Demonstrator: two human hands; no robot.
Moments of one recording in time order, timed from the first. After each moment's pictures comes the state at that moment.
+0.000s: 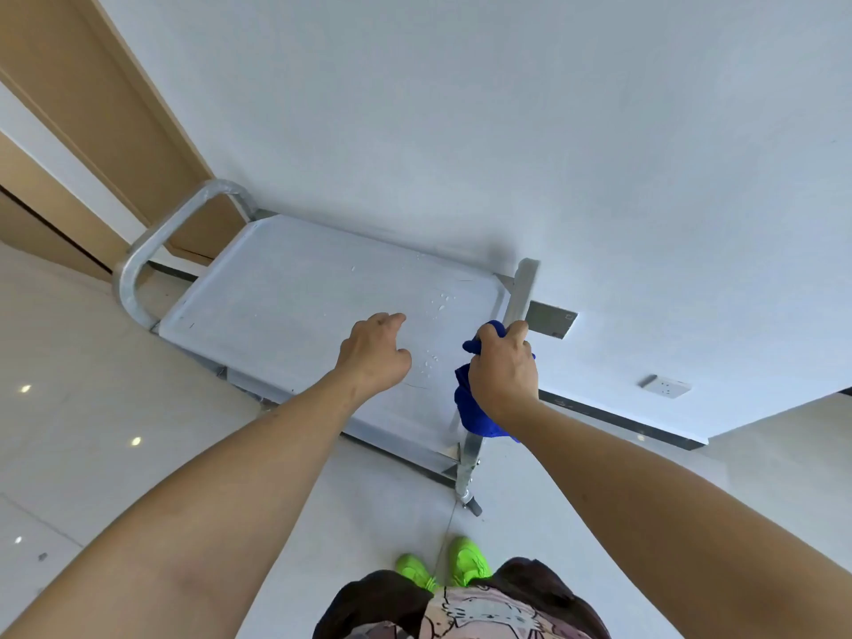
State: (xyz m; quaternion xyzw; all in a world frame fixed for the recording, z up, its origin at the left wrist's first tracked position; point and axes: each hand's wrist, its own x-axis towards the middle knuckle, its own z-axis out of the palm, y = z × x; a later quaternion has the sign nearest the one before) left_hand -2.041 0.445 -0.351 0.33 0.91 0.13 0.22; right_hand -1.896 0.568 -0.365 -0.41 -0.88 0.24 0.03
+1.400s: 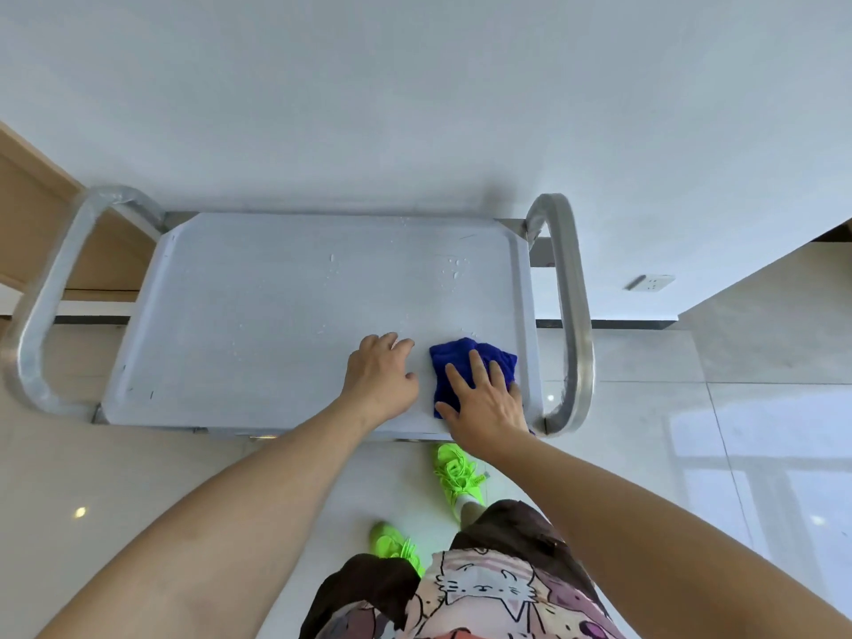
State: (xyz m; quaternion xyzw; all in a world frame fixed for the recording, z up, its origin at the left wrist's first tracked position) left_hand -2.157 0.406 -0.447 0.53 0.81 0.01 0.25; right_hand -1.981 0.452 -0.479 -0.44 -0.86 0.21 -0.17
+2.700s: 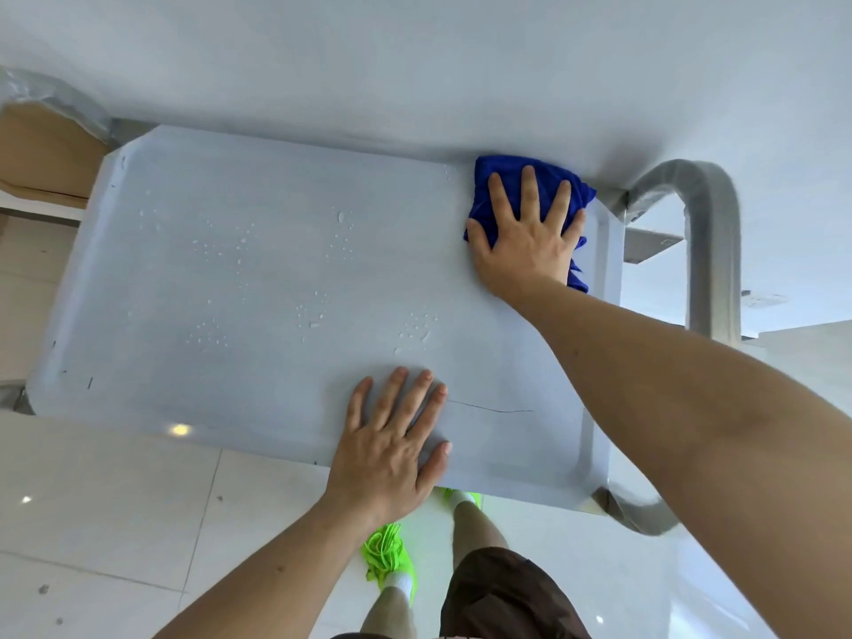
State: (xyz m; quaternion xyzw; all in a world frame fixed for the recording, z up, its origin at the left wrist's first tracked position) left_hand -2.145 0.382 -0.549 0.61 0.79 0.03 0.10; right_hand -2.132 0.682 -0.553 -0.49 -0.87 0.10 -0.03
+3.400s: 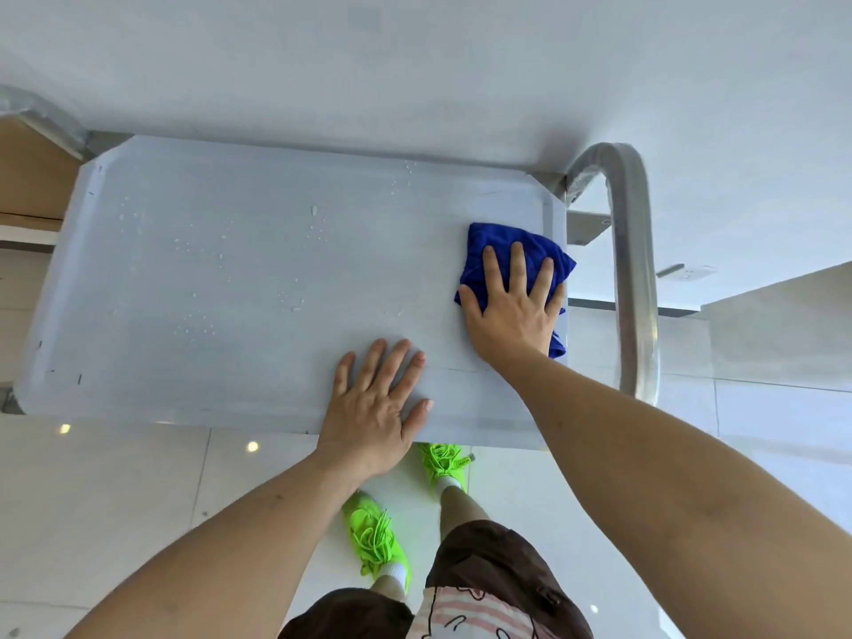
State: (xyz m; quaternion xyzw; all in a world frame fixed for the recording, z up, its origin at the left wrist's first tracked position) left_hand -2.146 0.387 -0.541 0.59 0.79 -0.04 0.16; right_hand -2.041 0.591 -0.543 -0.55 -0.82 0.13 -0.06
